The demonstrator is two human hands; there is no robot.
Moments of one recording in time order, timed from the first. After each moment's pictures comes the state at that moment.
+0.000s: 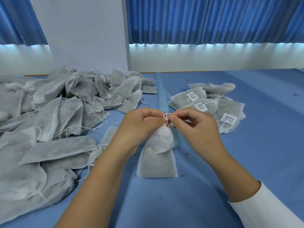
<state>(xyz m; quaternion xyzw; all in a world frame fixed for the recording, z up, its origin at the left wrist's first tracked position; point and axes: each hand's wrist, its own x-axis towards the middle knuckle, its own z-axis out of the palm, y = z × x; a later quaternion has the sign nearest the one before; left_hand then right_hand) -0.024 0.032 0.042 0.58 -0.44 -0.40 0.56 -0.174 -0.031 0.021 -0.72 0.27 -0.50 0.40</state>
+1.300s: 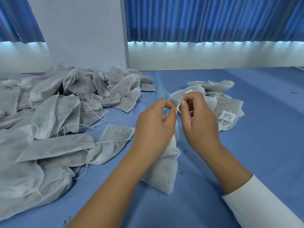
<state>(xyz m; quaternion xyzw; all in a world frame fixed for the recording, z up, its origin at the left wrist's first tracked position) -0.063 0.022 0.031 0.63 -0.54 -0.15 0.54 -0.169 -0.039 0.020 -0.78 0.34 -0.52 0.10</state>
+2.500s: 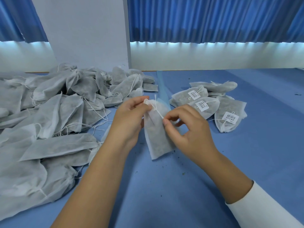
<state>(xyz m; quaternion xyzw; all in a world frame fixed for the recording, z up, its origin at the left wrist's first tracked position) -0.014 0.020 0.040 0.53 -0.30 -0.39 0.69 -0.162 -0.026 0.009 -0.82 0.24 -0.50 0.14</state>
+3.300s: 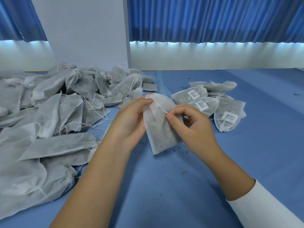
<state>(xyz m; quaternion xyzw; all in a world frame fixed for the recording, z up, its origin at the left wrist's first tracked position) -0.017 0.020 0.047 0.39 -0.27 -0.53 0.71 -0.165 -0.026 0.017 -0.74 0.28 -0.49 0.37</state>
